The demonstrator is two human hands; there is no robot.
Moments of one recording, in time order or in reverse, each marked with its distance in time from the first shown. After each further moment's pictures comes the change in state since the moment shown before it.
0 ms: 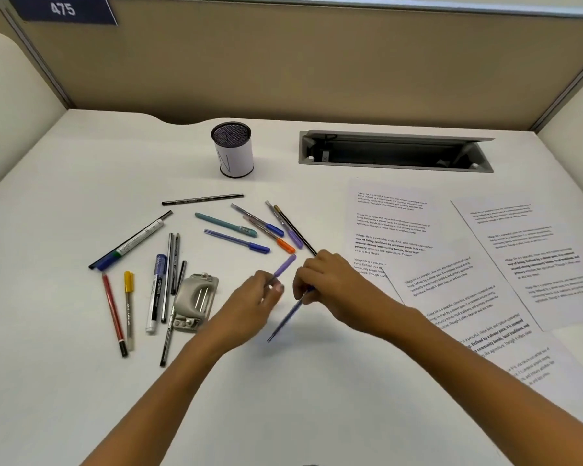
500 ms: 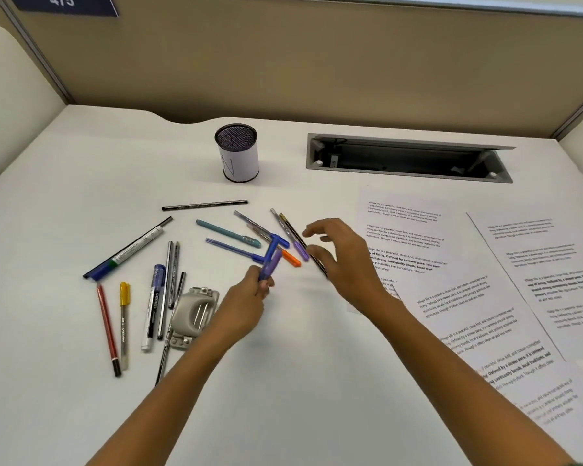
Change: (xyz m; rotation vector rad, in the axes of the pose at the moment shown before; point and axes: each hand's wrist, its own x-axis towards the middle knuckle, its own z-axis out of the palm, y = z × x) left_hand 0.040 -0.010 -0.008 -0.254 0.083 -0.140; right_hand 0.054 0.031 0.000 0.374 0.433 0.382
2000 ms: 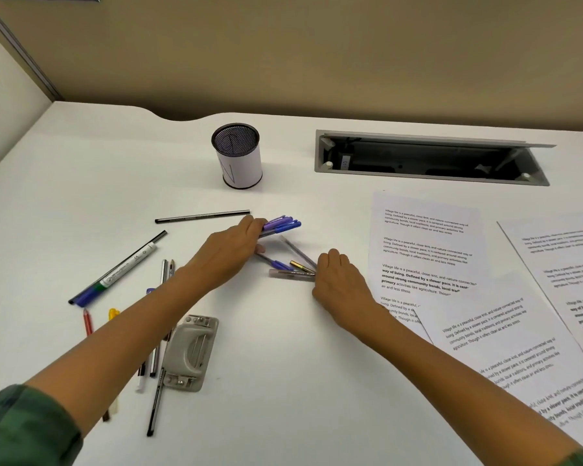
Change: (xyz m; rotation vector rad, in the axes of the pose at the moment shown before) left_hand 0.128 0.001 -0.065 0.899 0.072 0.503; right_hand 0.030 0.041 0.051 -0.797 -0.407 0.103
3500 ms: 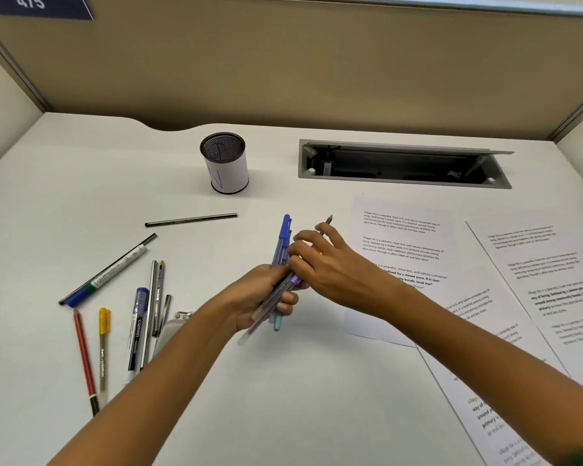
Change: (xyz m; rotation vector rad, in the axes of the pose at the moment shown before) left_hand -0.037 0.106 -0.017 -1.754 -0.451 -0.560; right_hand -0.021 0.036 -0.050 -0.287 0.545 -0.710
